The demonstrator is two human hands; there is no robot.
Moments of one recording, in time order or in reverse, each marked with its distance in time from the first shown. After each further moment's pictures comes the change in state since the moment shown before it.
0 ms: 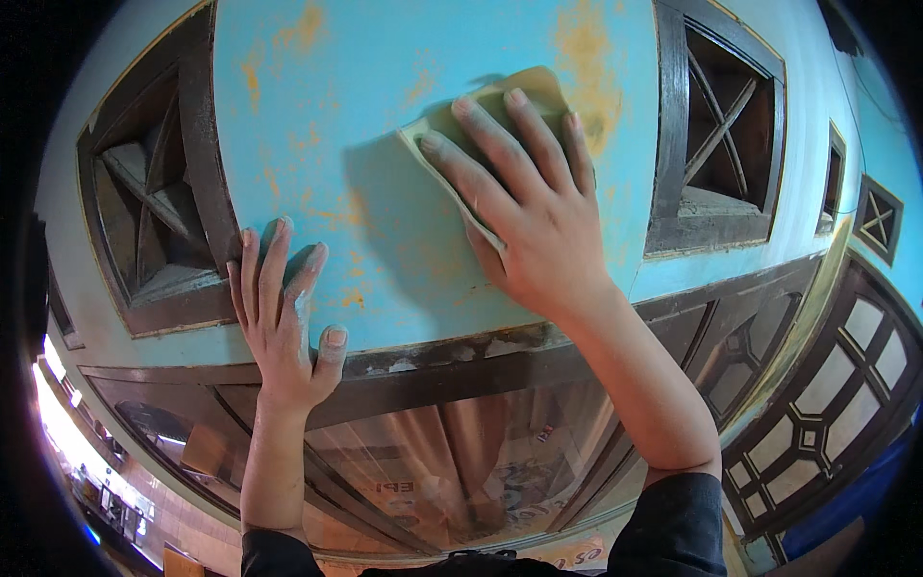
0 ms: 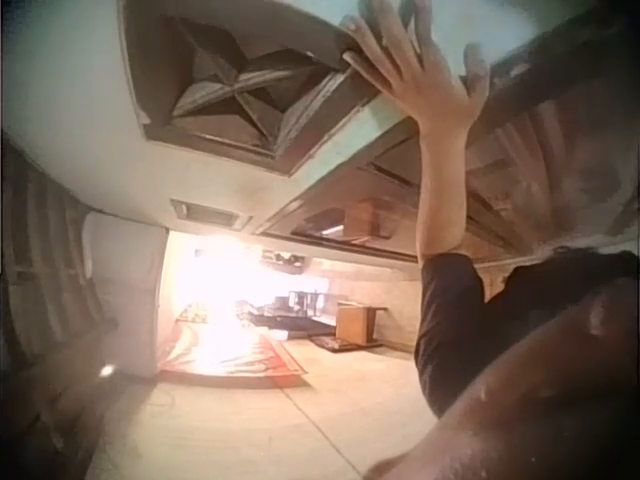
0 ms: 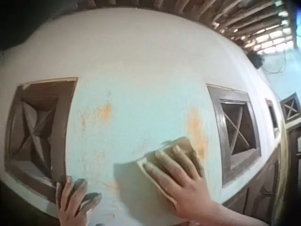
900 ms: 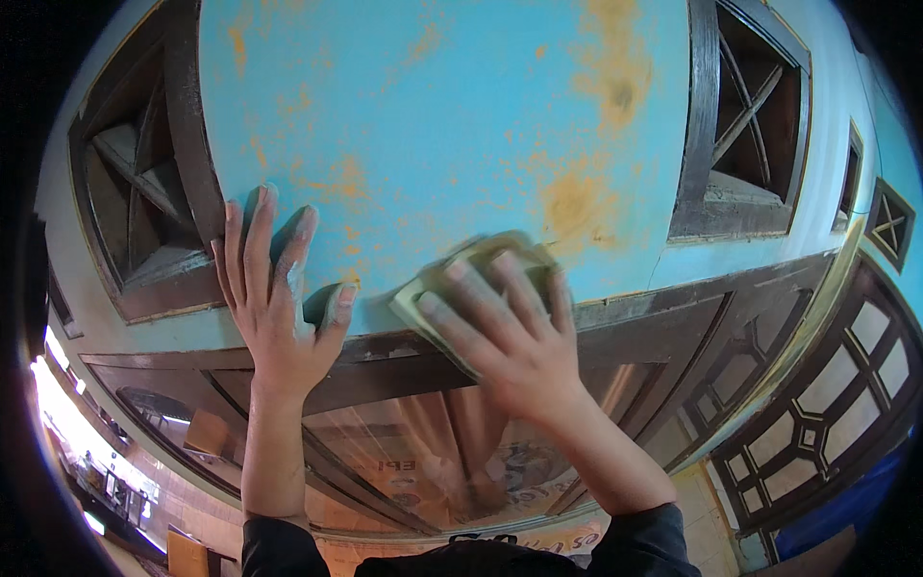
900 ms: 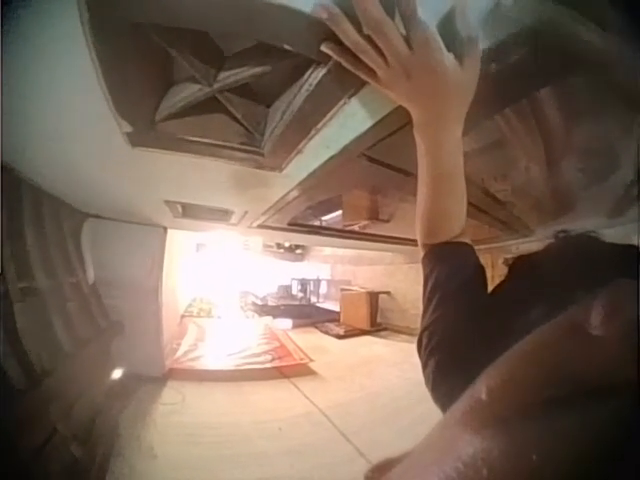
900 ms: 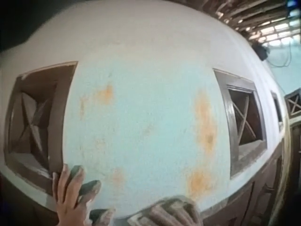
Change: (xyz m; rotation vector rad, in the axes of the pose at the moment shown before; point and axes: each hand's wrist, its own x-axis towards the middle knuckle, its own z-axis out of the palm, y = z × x) left_hand 0.004 0.002 0.000 0.116 0.002 -0.052; right_hand -0.095 -0.081 0.014 0.127 -0.078 0.144
